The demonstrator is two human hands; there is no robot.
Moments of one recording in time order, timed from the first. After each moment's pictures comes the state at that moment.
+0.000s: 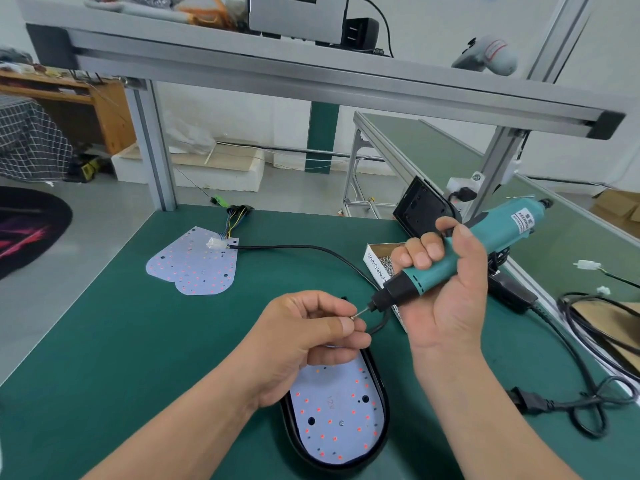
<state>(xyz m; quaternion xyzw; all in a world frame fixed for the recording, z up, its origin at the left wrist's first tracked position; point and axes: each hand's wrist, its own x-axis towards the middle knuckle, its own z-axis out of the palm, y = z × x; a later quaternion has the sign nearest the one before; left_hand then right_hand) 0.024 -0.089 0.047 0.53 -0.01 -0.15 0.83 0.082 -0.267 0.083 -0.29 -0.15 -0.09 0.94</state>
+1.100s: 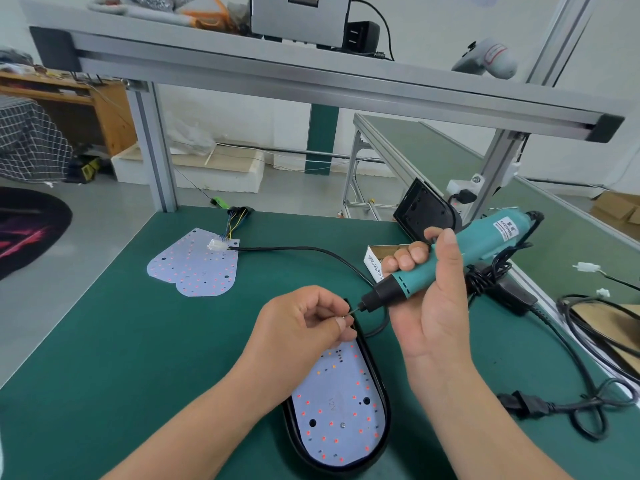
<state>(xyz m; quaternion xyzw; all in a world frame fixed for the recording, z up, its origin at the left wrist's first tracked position) 0.028 -0.092 0.034 0.70 -0.03 0.01 0.71 0.084 -0.258 0.070 -0.32 -0.10 -0.11 0.93</state>
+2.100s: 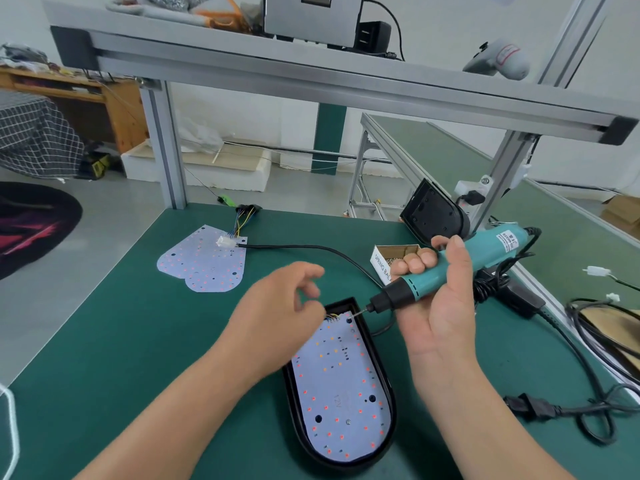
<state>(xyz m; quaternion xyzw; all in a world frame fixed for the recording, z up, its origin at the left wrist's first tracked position) 0.032 -0.059 0.054 0.87 -0.03 0.06 0.48 0.090 -0.262 0.061 -0.29 -0.05 -0.11 0.95</state>
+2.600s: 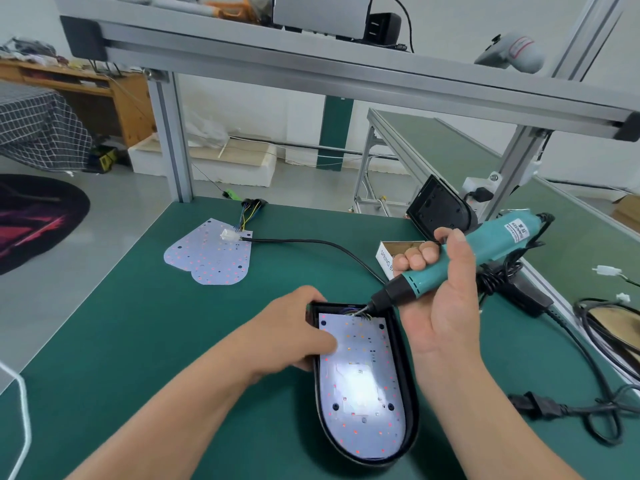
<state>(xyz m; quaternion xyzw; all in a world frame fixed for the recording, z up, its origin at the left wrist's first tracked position) 0.031 -0.058 0.043 0.81 0.01 -0.16 0.56 0.086 -0.258 0.063 -0.33 -0.08 -0.10 0.94</state>
